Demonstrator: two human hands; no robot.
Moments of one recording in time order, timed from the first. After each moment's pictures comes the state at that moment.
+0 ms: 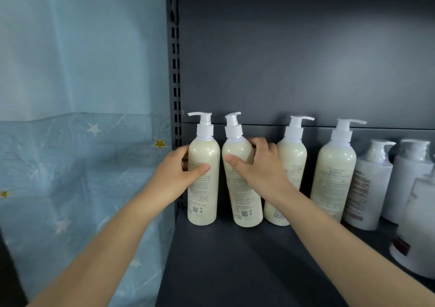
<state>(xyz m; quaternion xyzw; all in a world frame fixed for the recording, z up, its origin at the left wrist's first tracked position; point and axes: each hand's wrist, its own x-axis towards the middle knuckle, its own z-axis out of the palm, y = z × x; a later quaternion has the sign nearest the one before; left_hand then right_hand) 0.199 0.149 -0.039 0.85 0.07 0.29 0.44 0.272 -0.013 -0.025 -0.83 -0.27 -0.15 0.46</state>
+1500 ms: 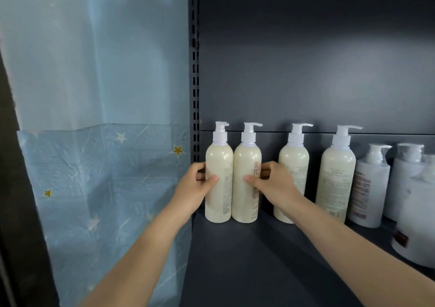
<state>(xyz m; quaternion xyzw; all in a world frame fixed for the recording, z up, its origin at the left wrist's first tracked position) 0.194 0.147 -0.069 0.78 0.08 0.28 0.55 0.269 -0.022 -0.051 -0.80 -0.22 -0.05 0.55</state>
